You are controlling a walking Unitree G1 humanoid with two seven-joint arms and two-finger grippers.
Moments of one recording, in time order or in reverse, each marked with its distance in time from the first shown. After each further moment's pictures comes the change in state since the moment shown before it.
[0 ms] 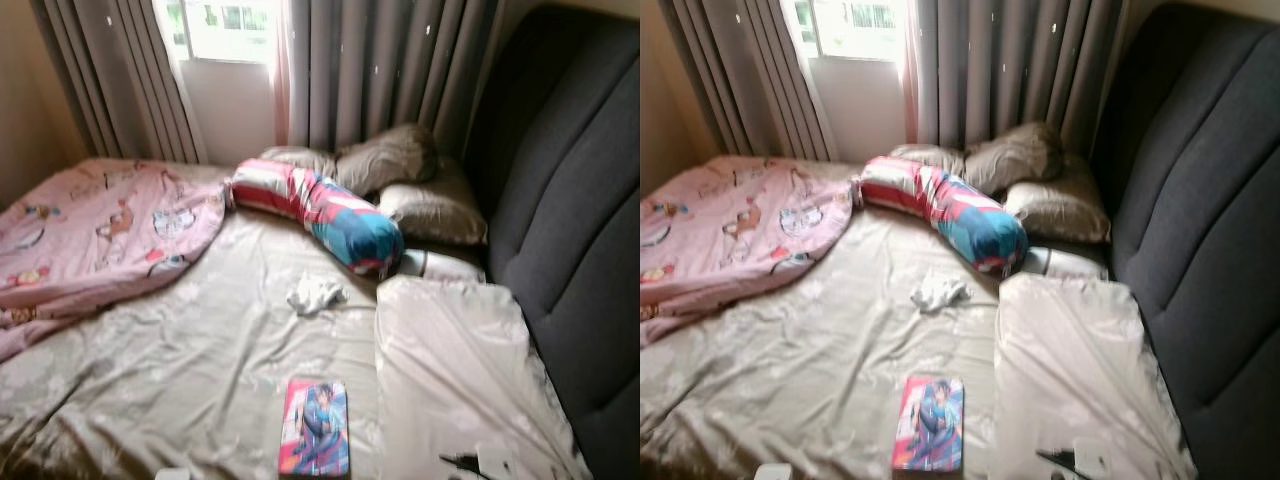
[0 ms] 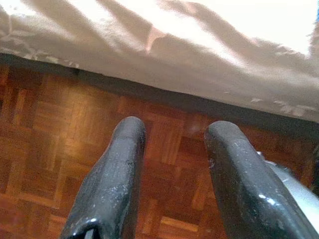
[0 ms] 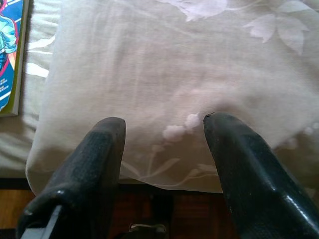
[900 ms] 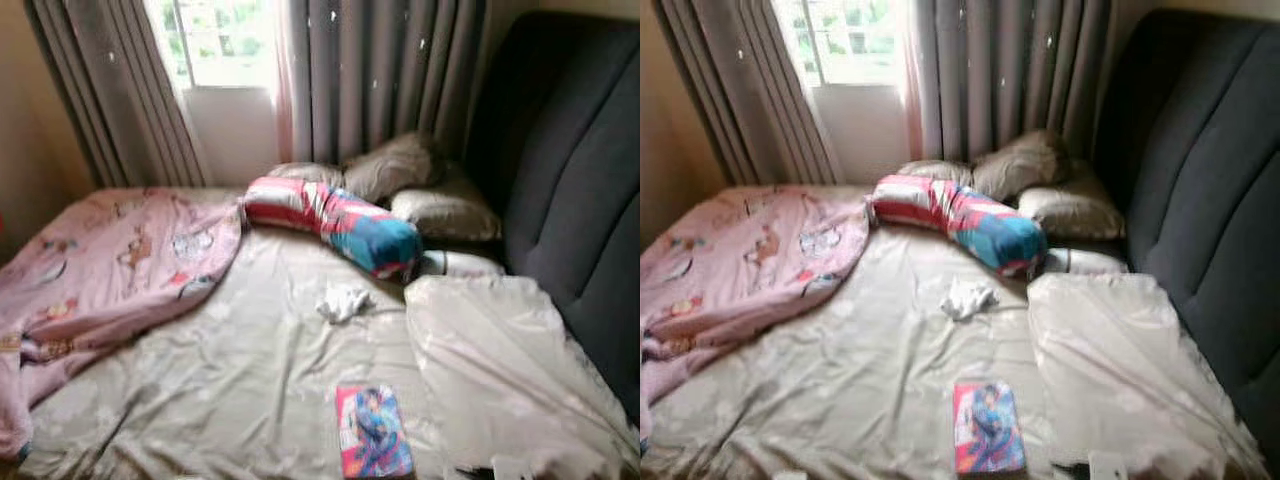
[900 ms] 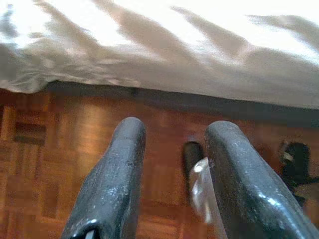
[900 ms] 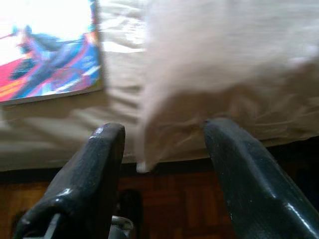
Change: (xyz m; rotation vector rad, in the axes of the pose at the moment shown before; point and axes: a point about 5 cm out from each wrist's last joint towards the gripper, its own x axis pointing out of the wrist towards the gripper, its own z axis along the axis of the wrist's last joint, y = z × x) left arm 0.001 -0.021 0.003 0.024 -0.006 -0.041; right arm -0.004 -0.015 -0.011 0.002 0.037 -0.034
